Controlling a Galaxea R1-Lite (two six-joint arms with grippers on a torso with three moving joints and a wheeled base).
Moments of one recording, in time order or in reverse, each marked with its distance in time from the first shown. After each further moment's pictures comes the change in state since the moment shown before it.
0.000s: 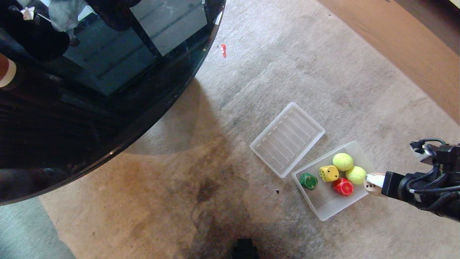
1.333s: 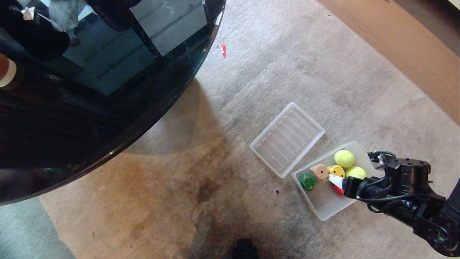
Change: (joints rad) left arm 0.000 0.000 0.000 0.001 0.000 0.000; right arm 0.101 0.418 0.086 -0.603 0.010 -0.008
